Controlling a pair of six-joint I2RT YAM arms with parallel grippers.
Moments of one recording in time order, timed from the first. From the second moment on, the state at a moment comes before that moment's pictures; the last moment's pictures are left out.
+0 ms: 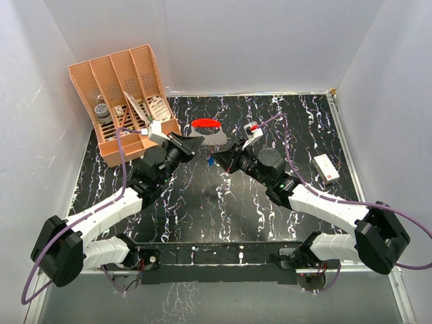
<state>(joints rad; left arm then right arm) -0.65 1.15 0.65 0.46 -0.17 -1.03 0.75 1.22 0.69 0.52 -0.09 0.56</state>
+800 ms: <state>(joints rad) -0.68 1.14 0.65 0.46 -0.20 -1.01 0.75 1.24 0.71 0.52 -0.07 0.57</state>
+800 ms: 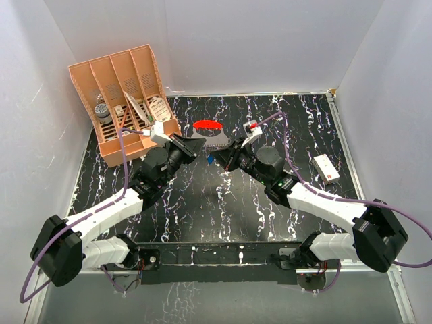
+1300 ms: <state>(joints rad) -0.69 1.14 0.66 0.45 -0.21 -0.99 0.75 1.24 0.71 0.52 -0.05 0.57</state>
